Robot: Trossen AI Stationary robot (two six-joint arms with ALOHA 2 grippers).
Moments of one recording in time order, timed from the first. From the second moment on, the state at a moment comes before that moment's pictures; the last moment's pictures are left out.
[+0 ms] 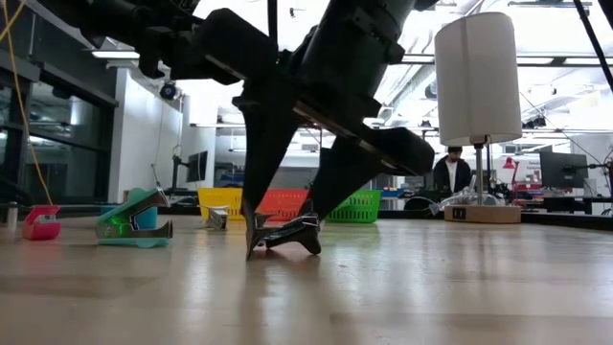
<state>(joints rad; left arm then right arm) 0.21 0.97 0.60 0.09 0.13 0.65 0.34 2.20 1.64 -0.58 0.16 1.33</state>
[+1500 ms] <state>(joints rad) 0.21 0.97 0.60 0.09 0.13 0.65 0.38 2.23 1.64 -0.54 0.20 1.16</state>
